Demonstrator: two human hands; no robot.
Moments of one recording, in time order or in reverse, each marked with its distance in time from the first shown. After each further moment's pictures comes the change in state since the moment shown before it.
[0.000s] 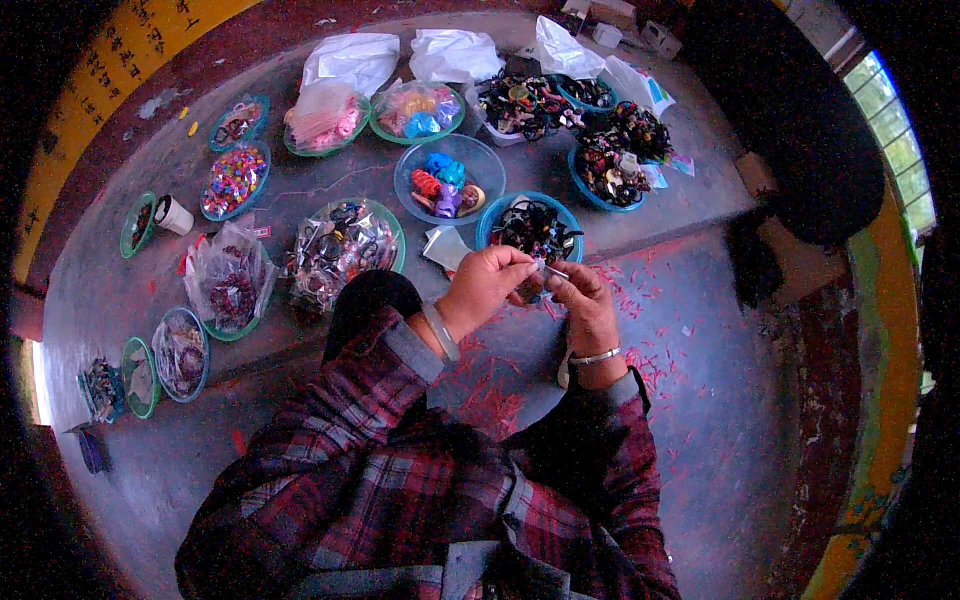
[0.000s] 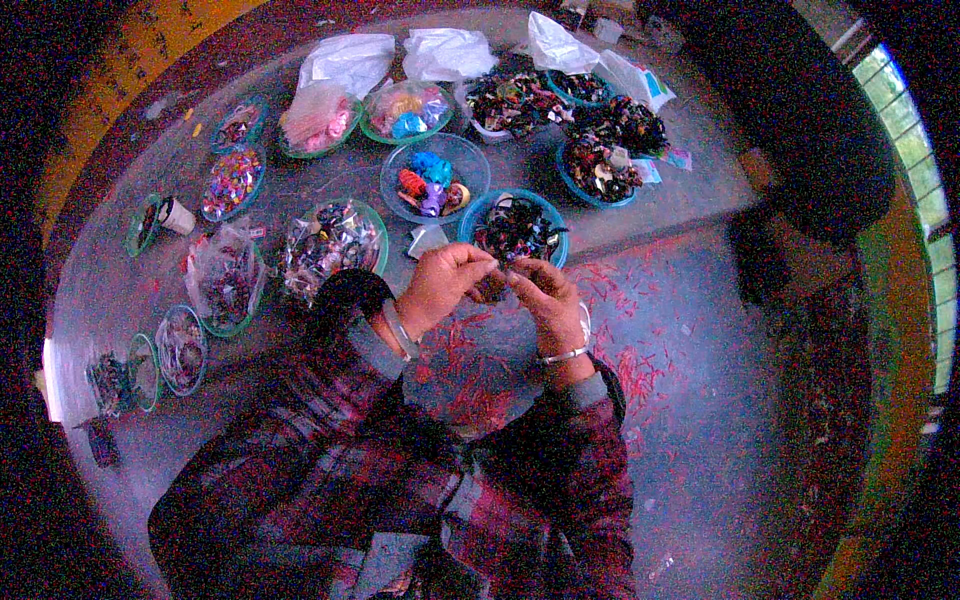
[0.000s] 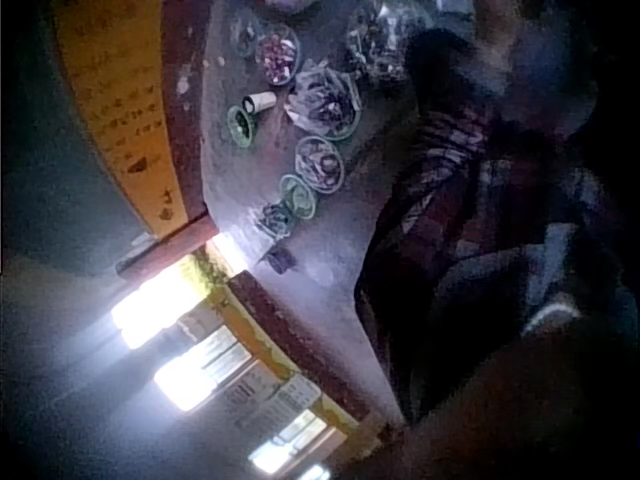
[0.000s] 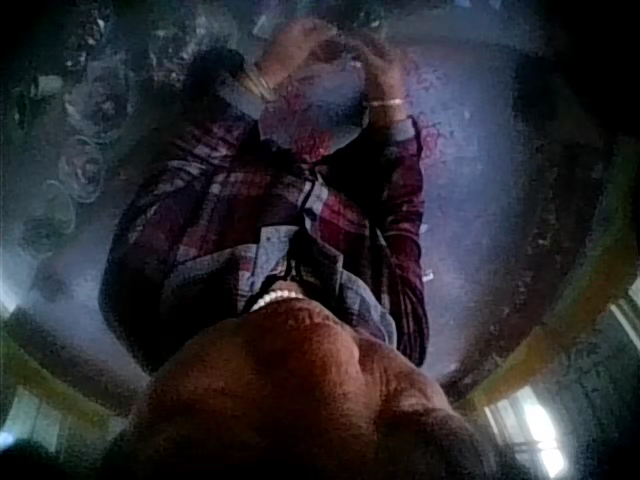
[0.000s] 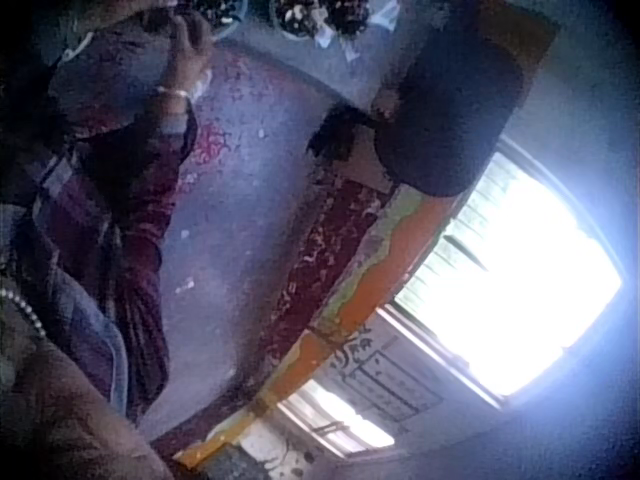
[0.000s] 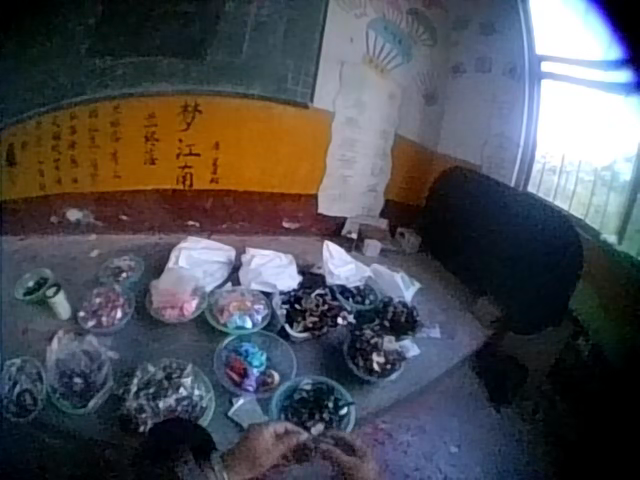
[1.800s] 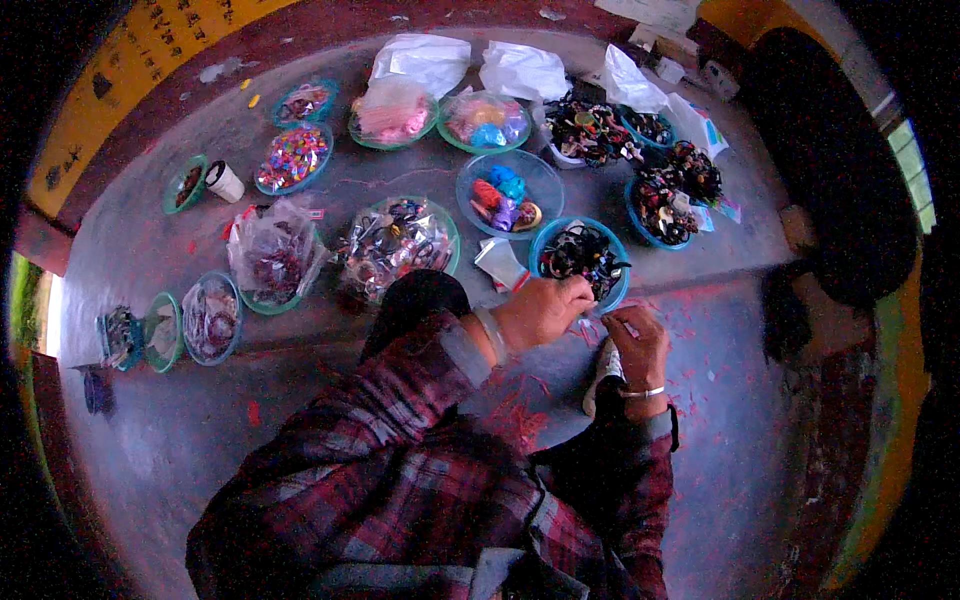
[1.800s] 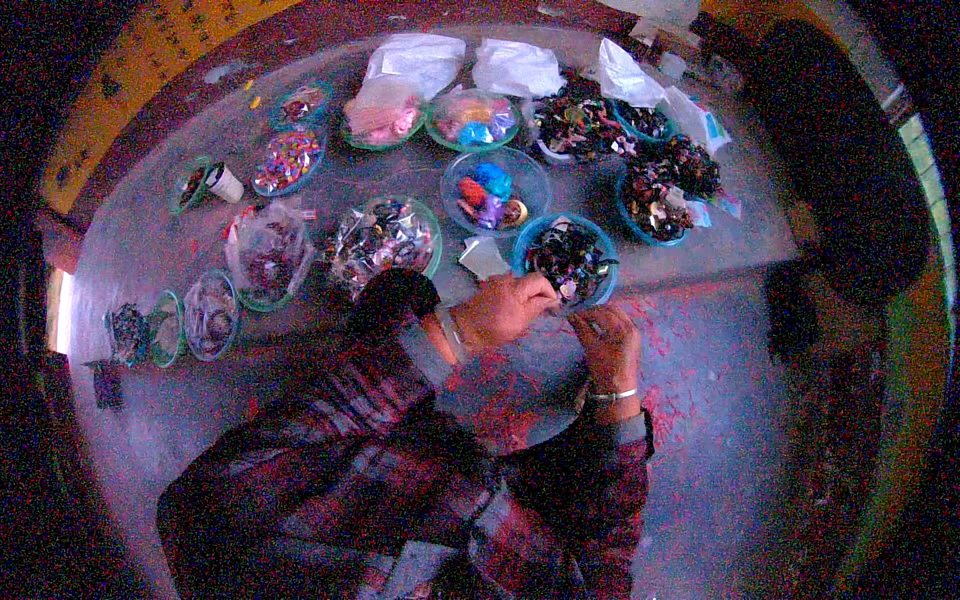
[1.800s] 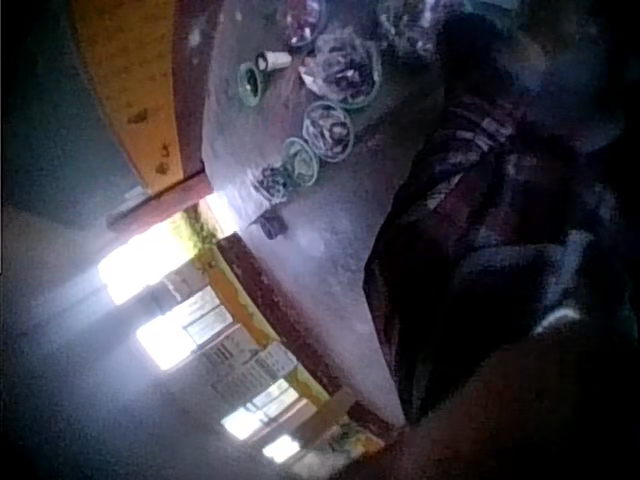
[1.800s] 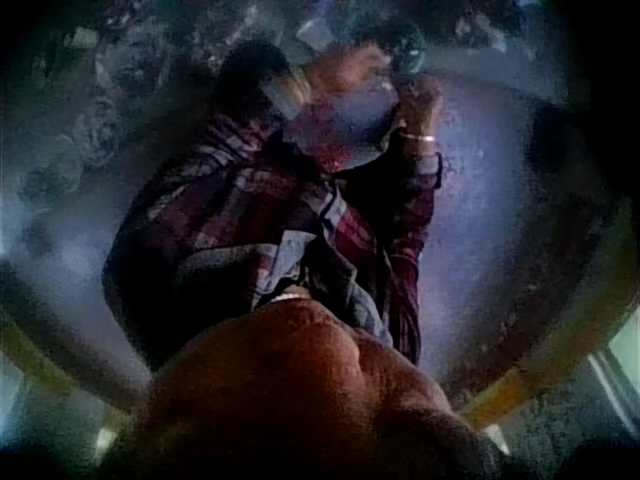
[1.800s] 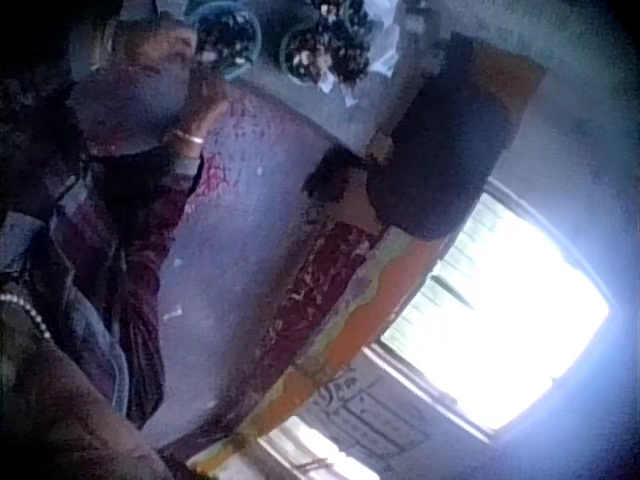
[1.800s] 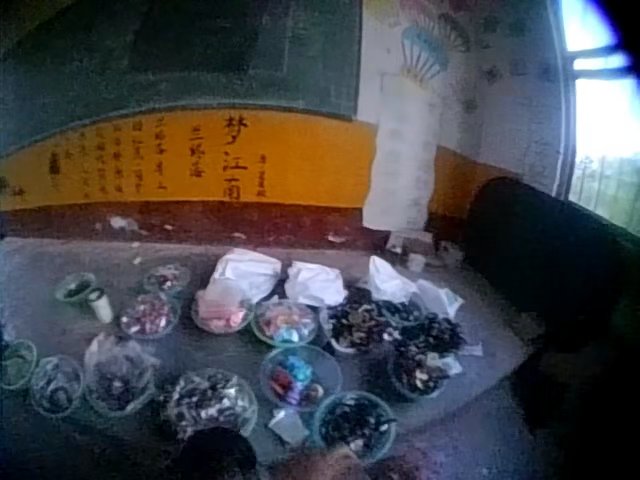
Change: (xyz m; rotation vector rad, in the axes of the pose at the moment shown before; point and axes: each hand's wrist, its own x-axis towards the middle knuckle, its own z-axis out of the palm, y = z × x) left_hand -0.007 -0.001 -0.005 0.682 -0.040 0.475; right_hand -0.003 0.000 -0.014 -0.729 0.029 -0.488
